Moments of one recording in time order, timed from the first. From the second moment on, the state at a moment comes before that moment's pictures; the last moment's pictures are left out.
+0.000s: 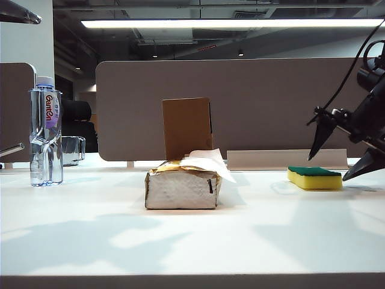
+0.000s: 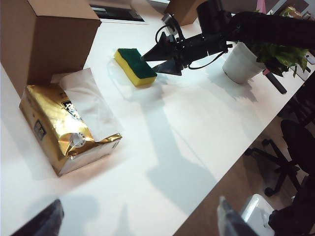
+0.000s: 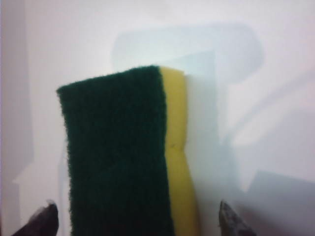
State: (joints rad) left arm -0.12 0.74 0.75 -0.45 0.83 -0.17; right arm -0.08 2.06 1.56 -0.55 -0.51 0.26
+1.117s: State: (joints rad) left arm -0.12 0.74 0.75 -0.46 0.82 -0.17; right arm -0.05 2.13 1.58 -0.48 -0.39 0.26
